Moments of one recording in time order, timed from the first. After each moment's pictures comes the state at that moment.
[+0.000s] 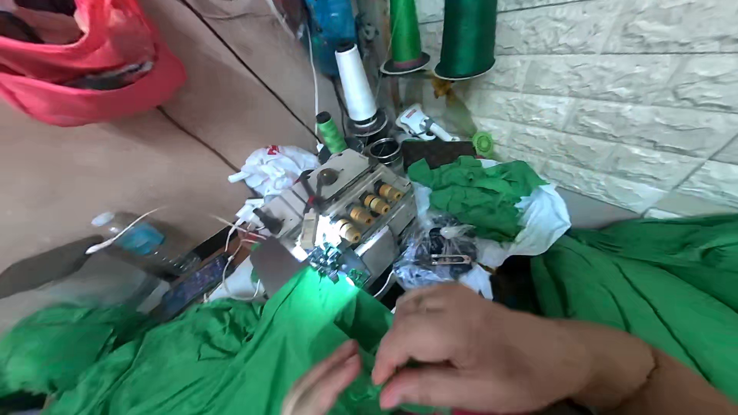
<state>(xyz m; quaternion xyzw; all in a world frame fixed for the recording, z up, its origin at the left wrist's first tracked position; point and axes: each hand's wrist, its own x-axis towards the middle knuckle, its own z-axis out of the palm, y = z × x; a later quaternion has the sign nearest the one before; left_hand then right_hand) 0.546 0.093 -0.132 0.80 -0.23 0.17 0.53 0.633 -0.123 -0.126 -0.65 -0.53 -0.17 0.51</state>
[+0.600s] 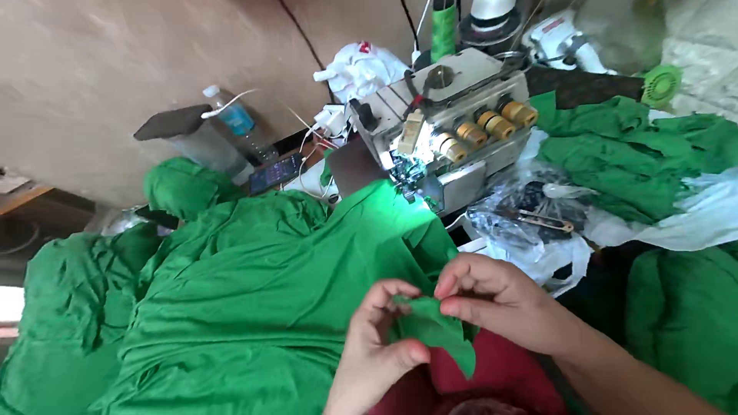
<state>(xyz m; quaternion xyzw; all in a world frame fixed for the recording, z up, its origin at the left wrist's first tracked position) 0.539 0.112 -0.208 0.69 -0.13 0.07 0.71 0.624 -0.086 -0.210 -0.56 -0.42 0.09 0.71</state>
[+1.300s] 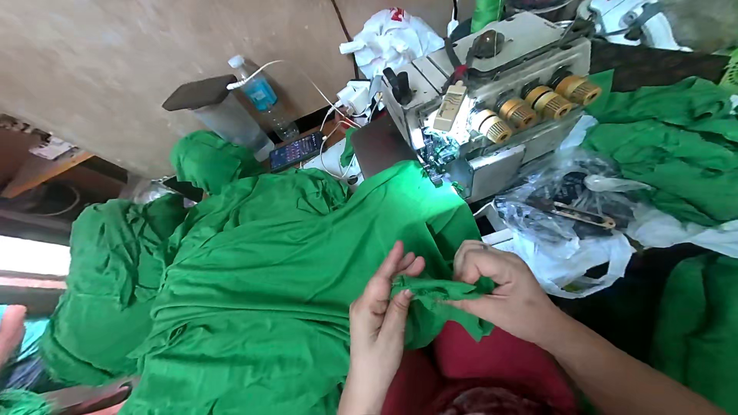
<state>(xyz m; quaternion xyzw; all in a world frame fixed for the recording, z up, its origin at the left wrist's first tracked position) 0.535 0.111 -0.214 0.74 -0.08 0.21 0.63 0.626 -0.064 -0.242 -0.64 -0.40 -0.04 0.66</state>
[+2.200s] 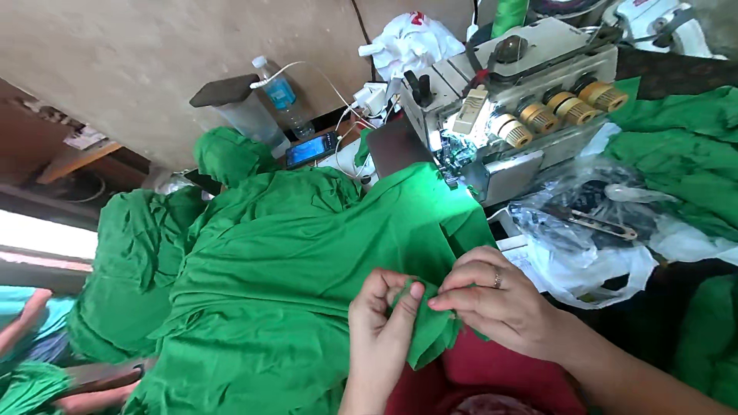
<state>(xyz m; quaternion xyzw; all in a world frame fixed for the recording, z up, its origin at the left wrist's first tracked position) 0.525 0.111 -0.197 0.73 0.00 0.23 0.64 0.628 -0.055 -0.235 -0.64 -0.55 -0.19 0.51</state>
